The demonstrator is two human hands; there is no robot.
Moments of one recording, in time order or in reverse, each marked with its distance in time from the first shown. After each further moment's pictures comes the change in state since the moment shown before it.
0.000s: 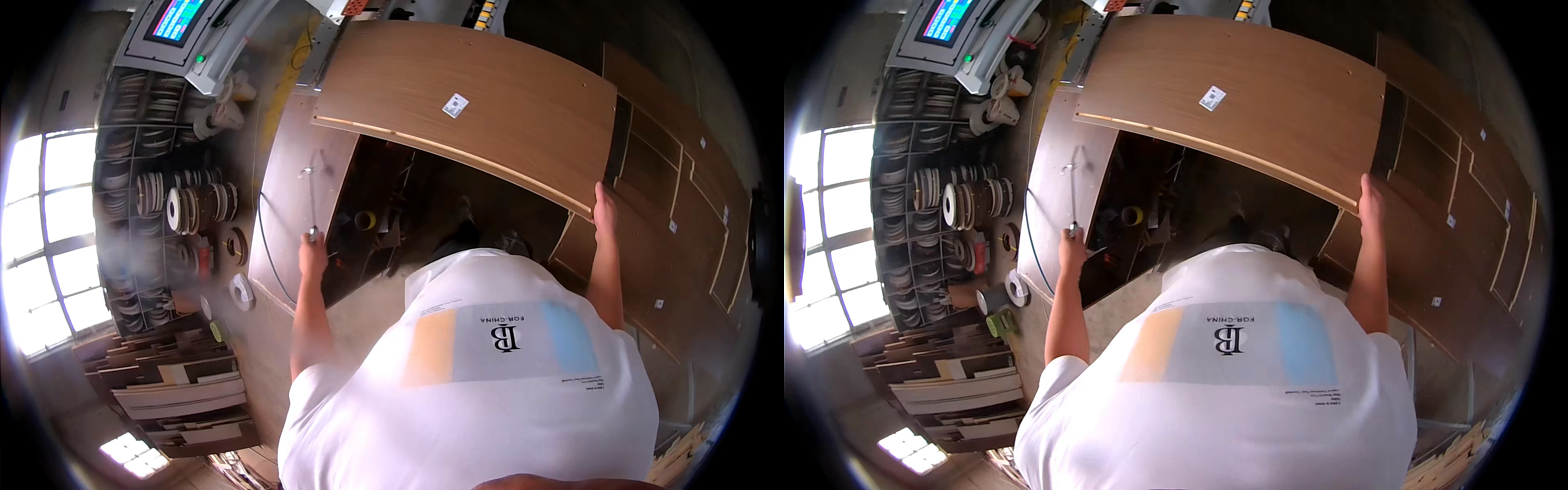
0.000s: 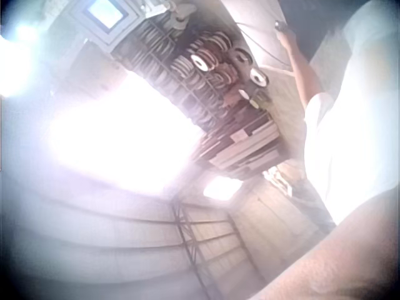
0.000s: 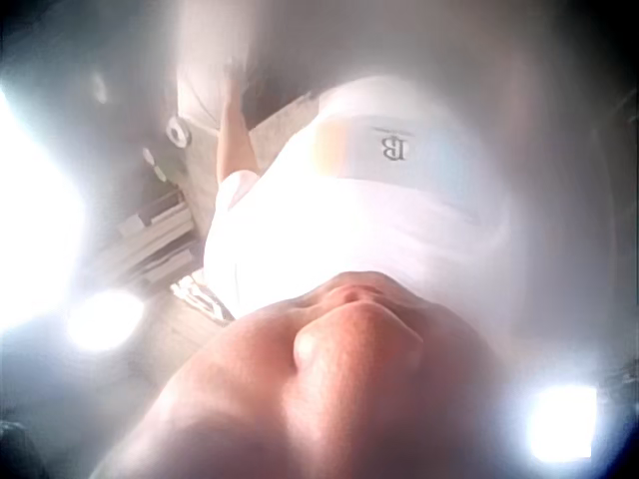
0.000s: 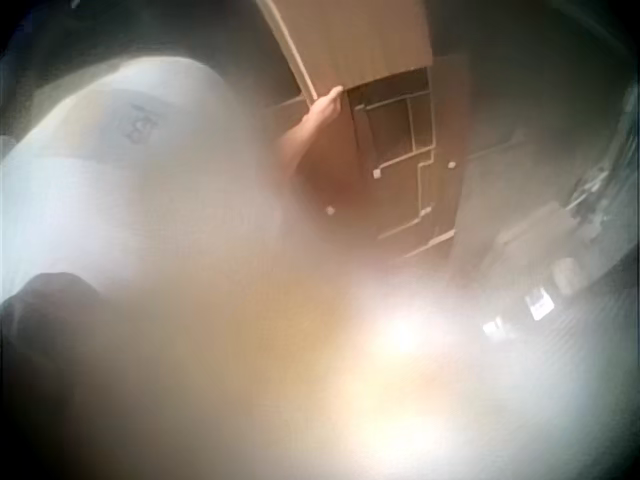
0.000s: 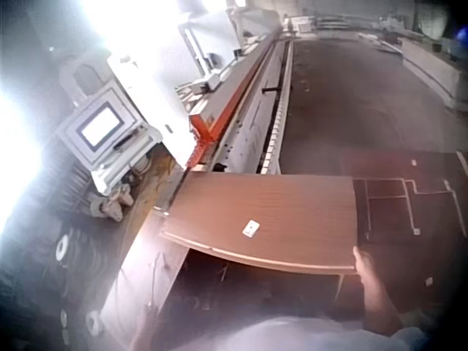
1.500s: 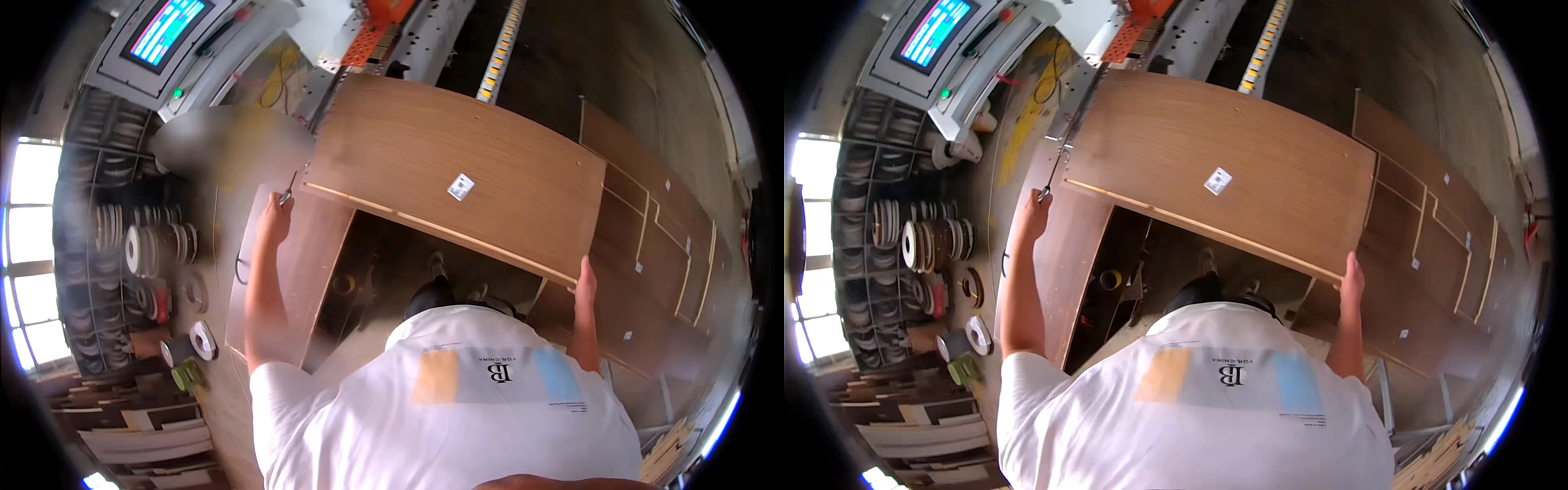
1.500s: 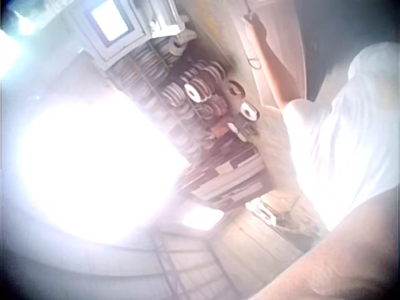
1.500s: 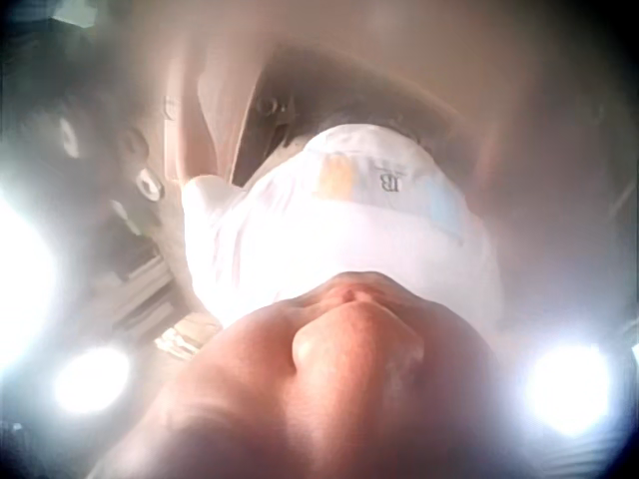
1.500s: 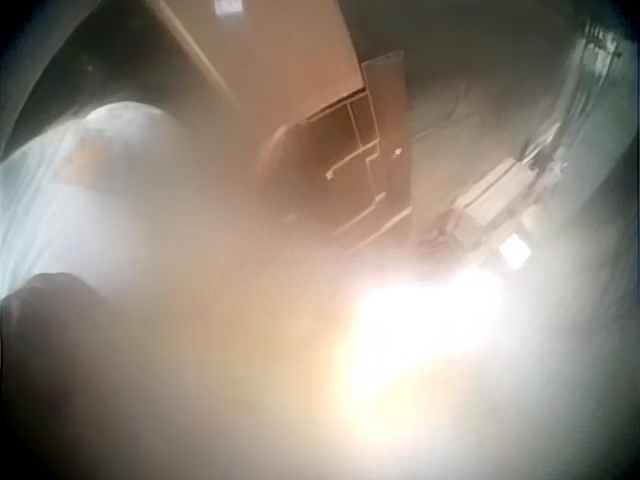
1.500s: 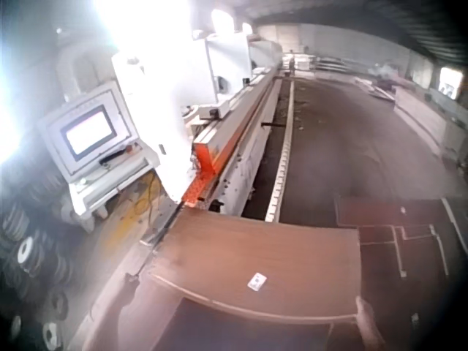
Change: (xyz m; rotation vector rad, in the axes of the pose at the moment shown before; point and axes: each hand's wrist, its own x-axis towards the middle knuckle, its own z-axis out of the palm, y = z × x) left_hand 0.231 0.166 -0.050 0.237 0.066 0.518; right_hand -0.042 -0.029 0.021 0.041 0.137 0.031
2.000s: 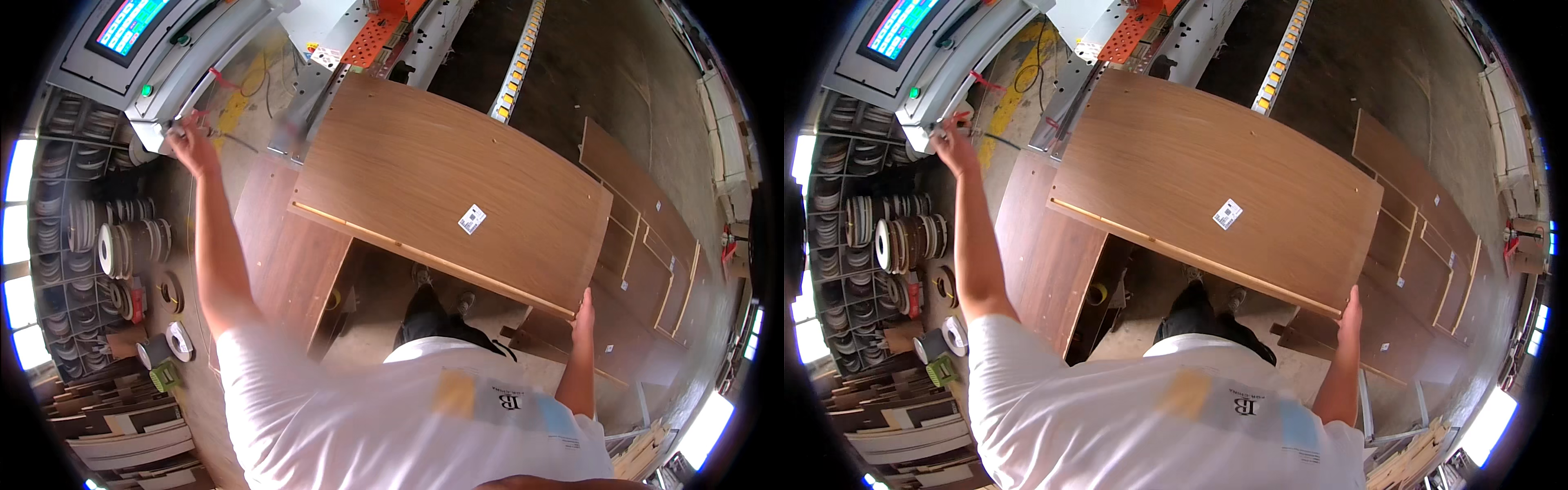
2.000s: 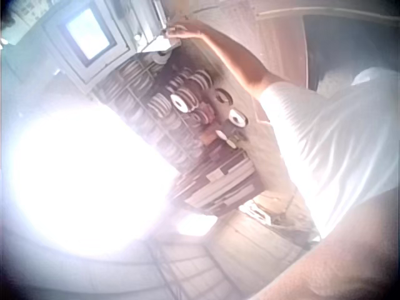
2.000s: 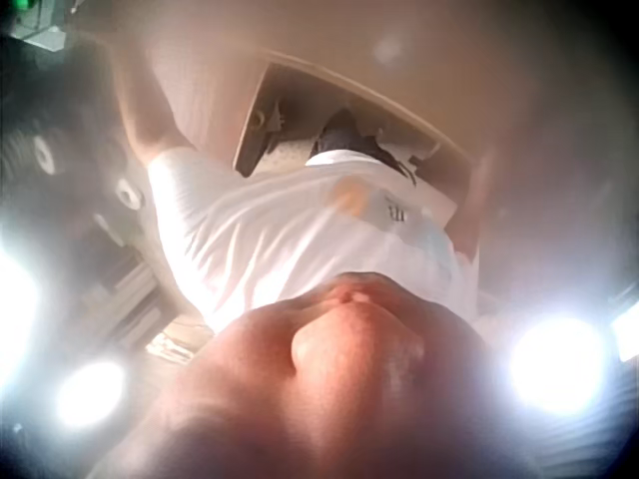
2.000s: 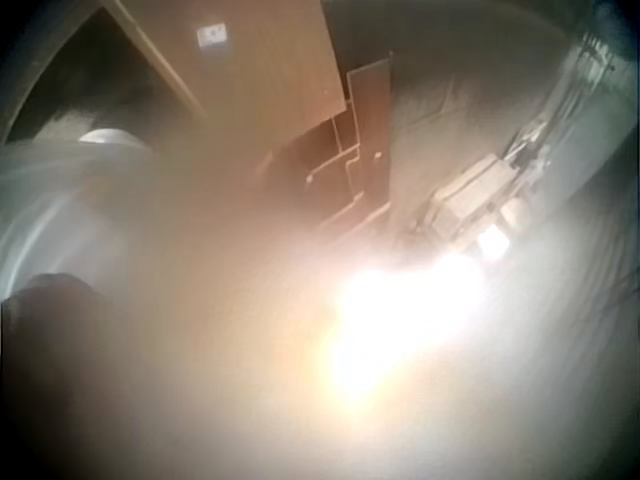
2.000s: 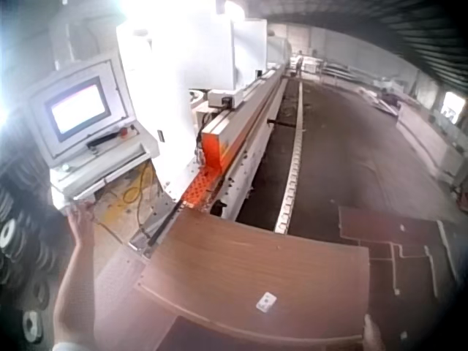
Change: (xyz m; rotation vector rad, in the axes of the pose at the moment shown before) left_hand 0.243 -0.019 -0.058 -1.102 0.870 0.151; right_hand 0.014 -0.004 -0.009 0.225 -0.083 0.235
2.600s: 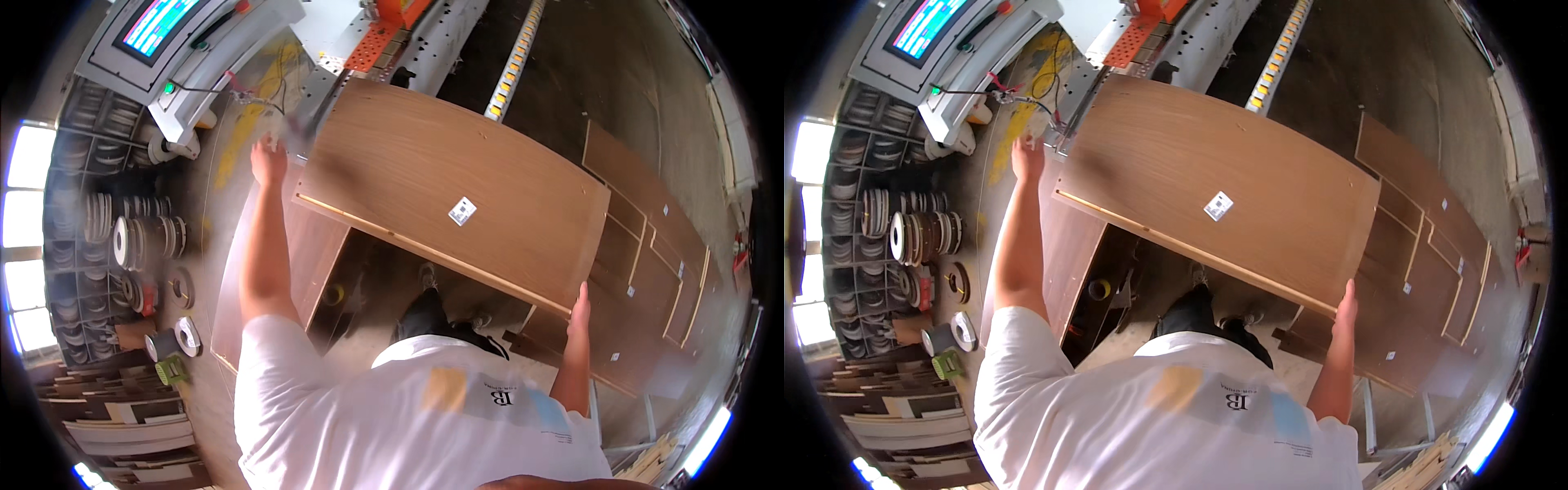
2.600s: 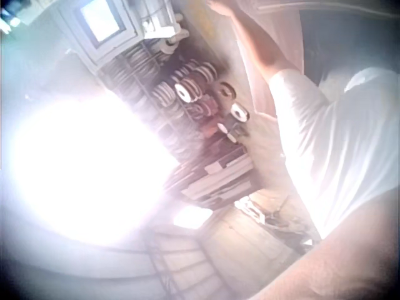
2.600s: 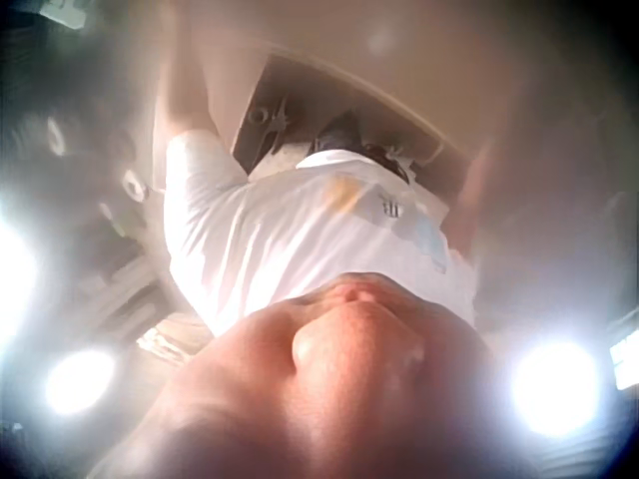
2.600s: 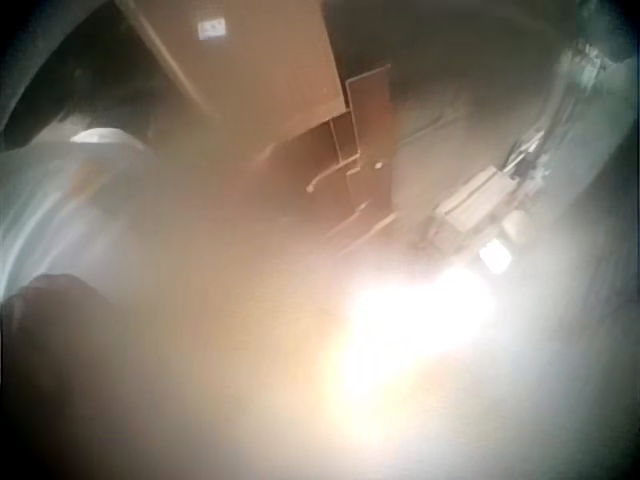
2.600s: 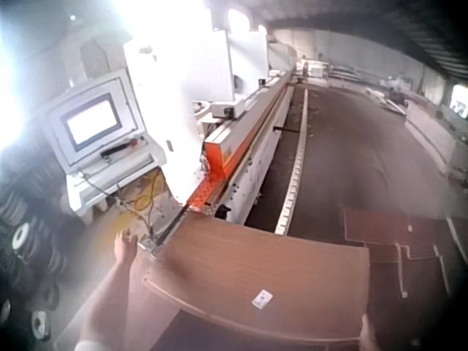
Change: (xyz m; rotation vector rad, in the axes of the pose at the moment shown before) left_hand -0.124 -0.020 0.029 0.933 -0.419 -0.022; right_hand 0.011 0.006 0.004 -0.119 0.123 0.008
